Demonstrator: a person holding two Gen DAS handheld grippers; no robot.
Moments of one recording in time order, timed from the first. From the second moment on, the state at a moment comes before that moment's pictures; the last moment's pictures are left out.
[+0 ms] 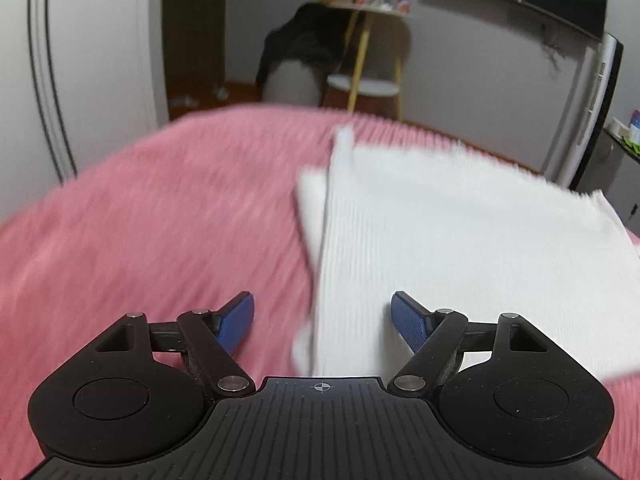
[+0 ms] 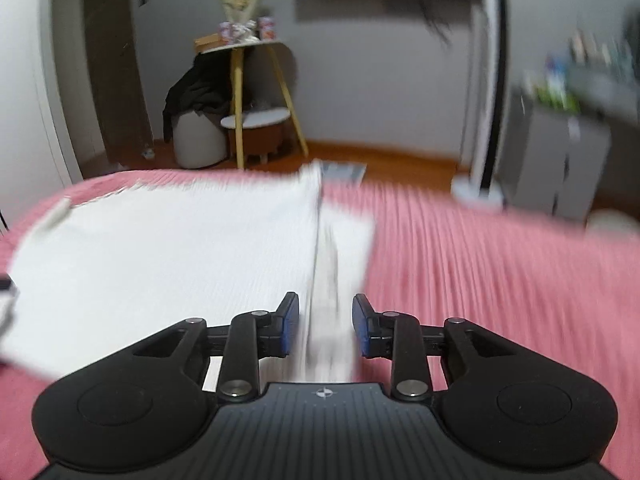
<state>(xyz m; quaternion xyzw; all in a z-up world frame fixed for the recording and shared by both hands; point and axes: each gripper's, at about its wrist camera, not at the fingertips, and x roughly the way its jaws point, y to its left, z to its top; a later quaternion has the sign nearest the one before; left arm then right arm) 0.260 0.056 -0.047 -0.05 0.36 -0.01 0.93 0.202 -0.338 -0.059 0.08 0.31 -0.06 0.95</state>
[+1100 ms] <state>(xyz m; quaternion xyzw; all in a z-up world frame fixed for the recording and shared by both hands) 0.258 0.051 -0.049 -0.03 0.41 0.03 0.91 0.189 -0.321 -0.092 0.01 0.31 -0.11 0.94</state>
